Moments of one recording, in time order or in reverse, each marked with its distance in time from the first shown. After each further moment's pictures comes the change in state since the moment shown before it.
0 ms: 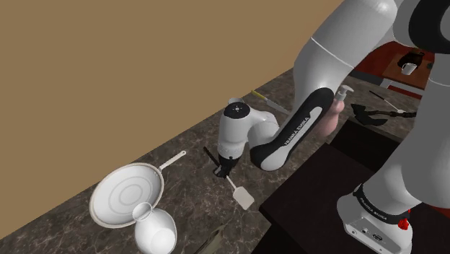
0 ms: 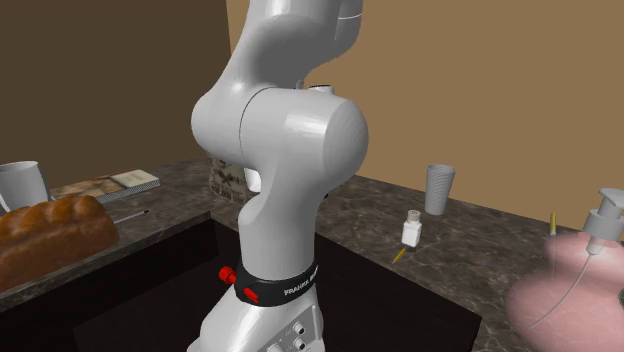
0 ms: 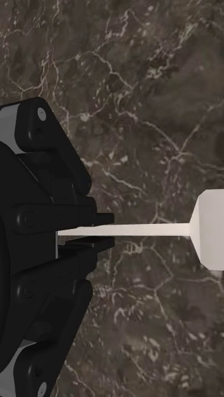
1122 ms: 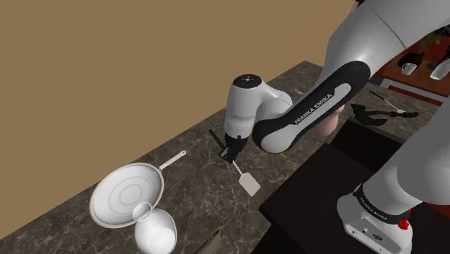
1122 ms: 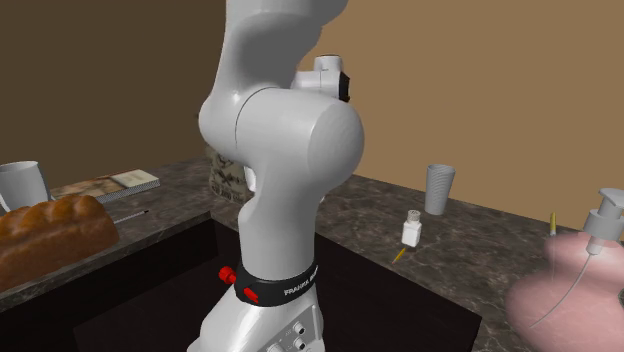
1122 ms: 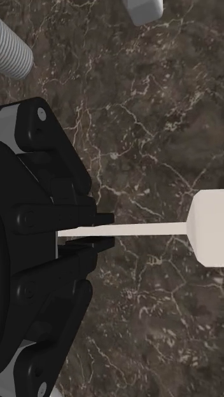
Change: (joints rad) arm -0.142 -0.247 0.136 -0.071 0.282 -0.140 -0.257
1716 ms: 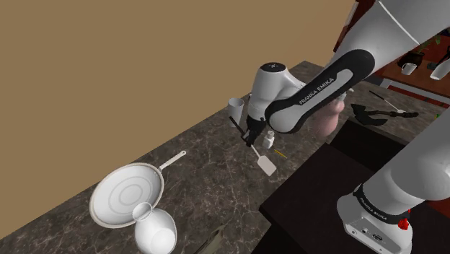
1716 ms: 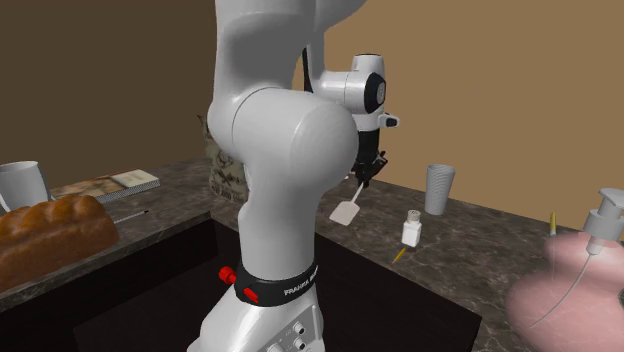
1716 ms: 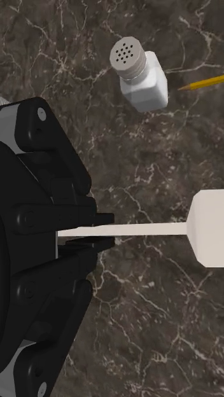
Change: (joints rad) arm -0.145 -0.098 -0.089 -0.121 0.128 0.046 -0.339
